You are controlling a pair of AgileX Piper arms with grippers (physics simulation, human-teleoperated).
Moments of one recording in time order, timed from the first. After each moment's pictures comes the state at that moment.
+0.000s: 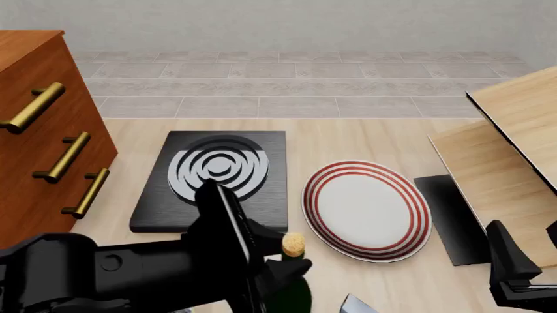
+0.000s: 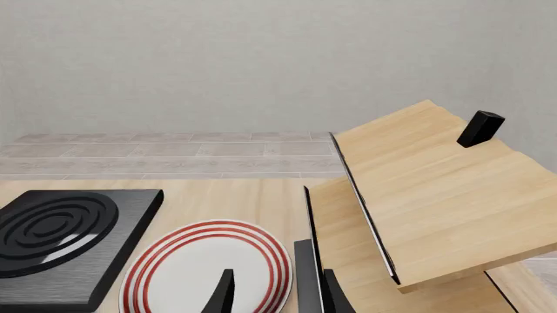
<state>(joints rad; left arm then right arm) -1.11 1.15 -0.68 0.09 0.06 0.00 0.06 0.00 -0.05 0.01</state>
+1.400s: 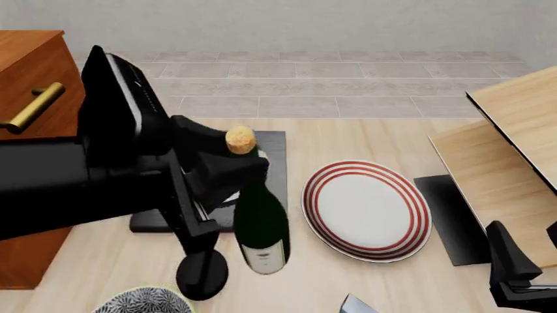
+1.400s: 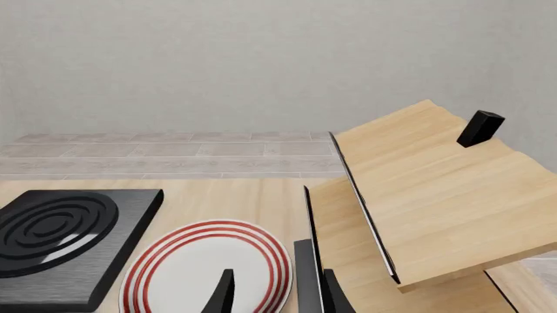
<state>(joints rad) -0.97 0.98 -0.97 0.42 0.10 0.00 0.05 0.00 -0.04 0.01</state>
